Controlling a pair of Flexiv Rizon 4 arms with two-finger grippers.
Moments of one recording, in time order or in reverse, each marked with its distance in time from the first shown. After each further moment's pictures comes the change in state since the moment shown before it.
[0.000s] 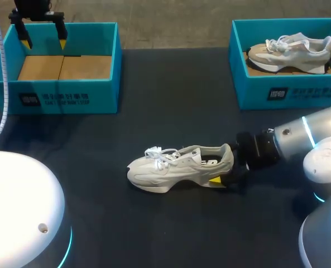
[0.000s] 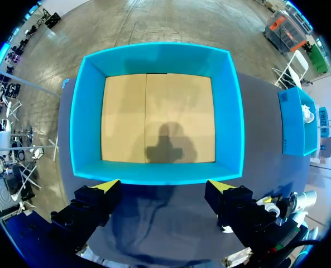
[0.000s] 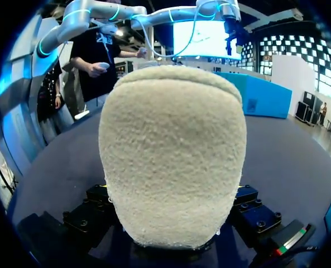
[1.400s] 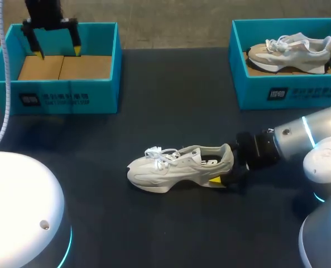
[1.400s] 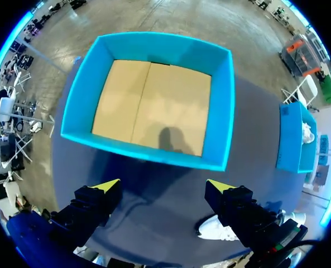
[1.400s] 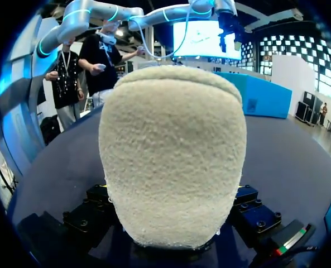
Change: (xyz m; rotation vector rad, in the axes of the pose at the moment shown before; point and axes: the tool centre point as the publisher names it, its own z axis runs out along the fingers) left arm 0.054 0.048 0.001 0.017 0.000 -0.185; right arm 0.000 0.000 0.000 0.000 0.000 0.000
